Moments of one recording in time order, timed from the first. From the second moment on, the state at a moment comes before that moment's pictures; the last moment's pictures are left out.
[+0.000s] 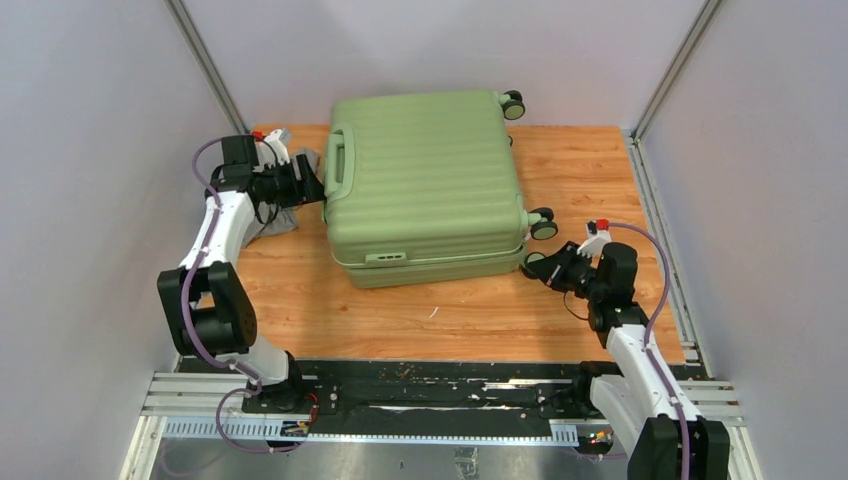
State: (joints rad) left arm 0.17 1.53 1.24 -0.51 0.60 -0.09; right arm -0.03 0.80 0.32 0.06 -0.57 0.53
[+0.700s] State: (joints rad) left arm 0.13 1.62 1.31 -0.49 0.64 -0.31; right arm -0.03 0.73 0.38 -0.08 -0.52 0.53
